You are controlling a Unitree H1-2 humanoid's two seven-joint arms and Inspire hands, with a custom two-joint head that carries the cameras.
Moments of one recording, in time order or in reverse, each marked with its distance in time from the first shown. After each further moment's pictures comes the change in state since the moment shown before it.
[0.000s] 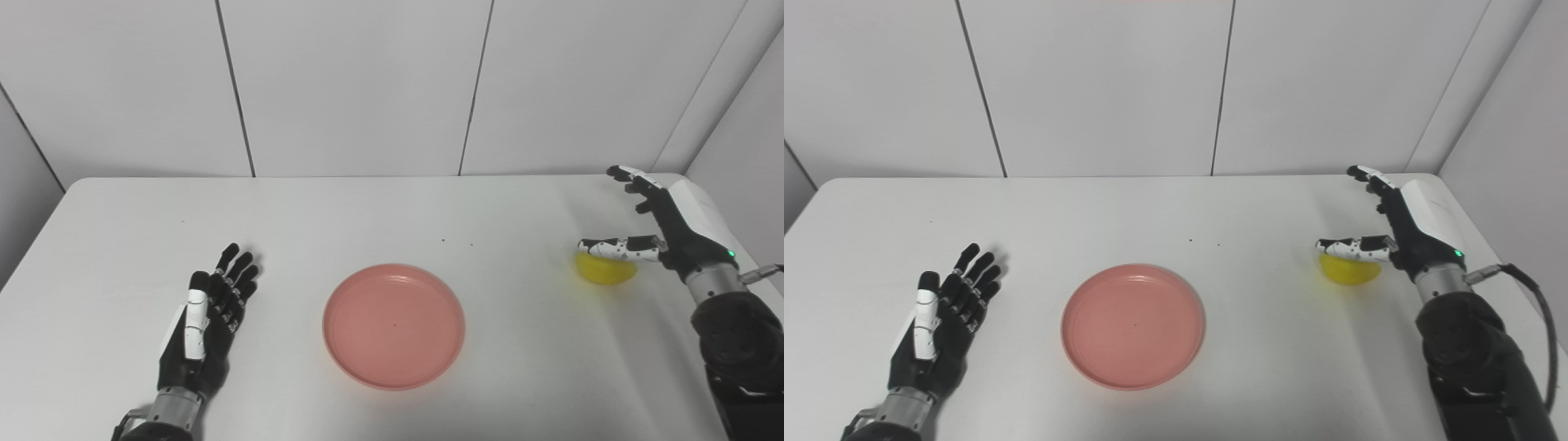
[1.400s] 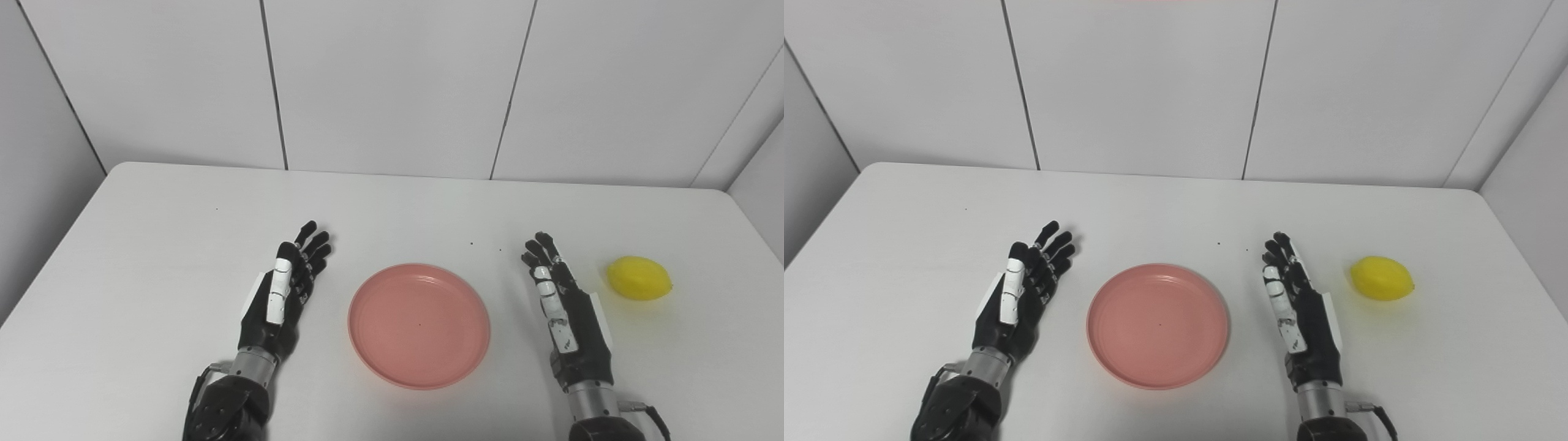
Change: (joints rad) left arm -0.062 -0.095 -0.065 0.040 0.133 -0.003 0.044; right arm 0.205 0.521 0.064 0.047 0.563 -0.355 -0.183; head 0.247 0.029
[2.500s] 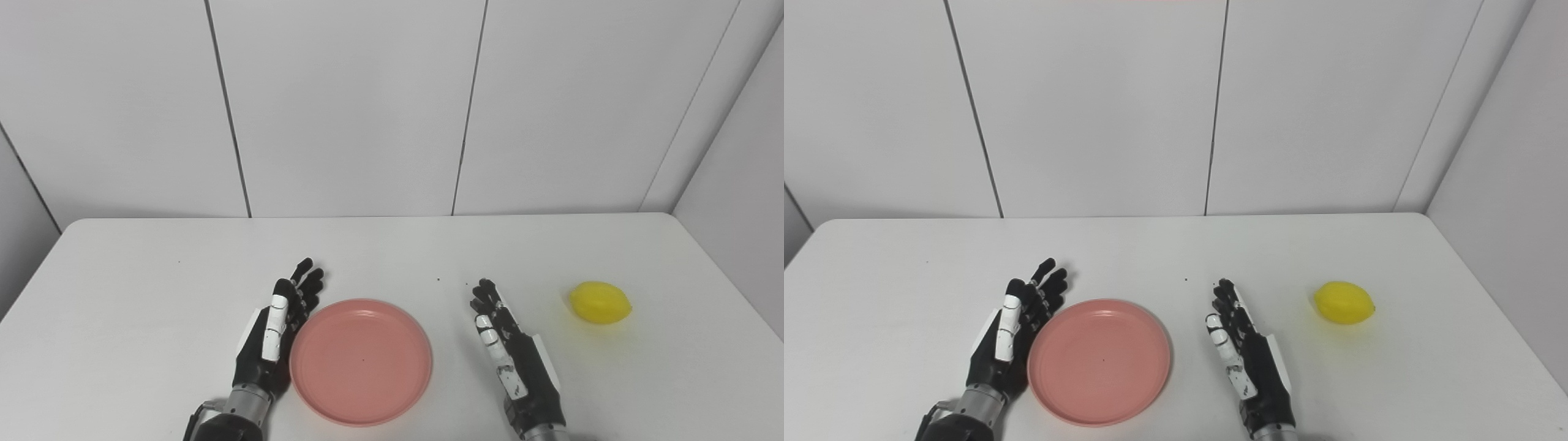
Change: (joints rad) left arm -0.108 -0.051 -0.078 0.149 0.027 -0.040 -0.014; right arm 0.048 0.015 0.046 0.023 -0.006 -0.024 0.012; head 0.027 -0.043
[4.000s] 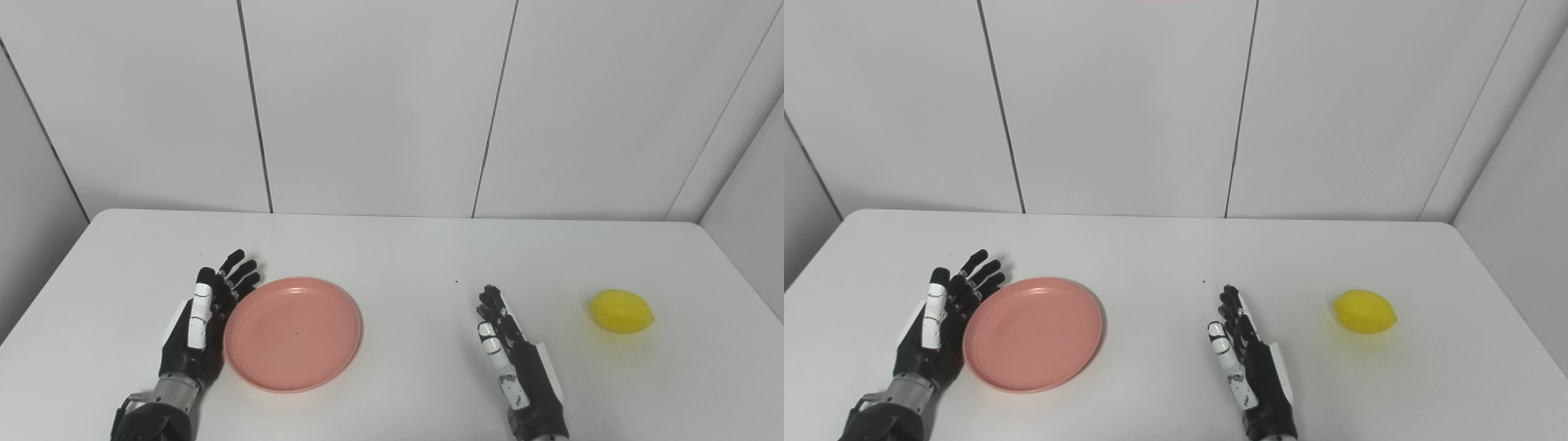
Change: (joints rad) left arm -0.009 0.174 0.149 0.053 -0.117 -0.024 -0.037; right arm 0.013 0.052 0.043 0.008 -0.068 0.001 -0.014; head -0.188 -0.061
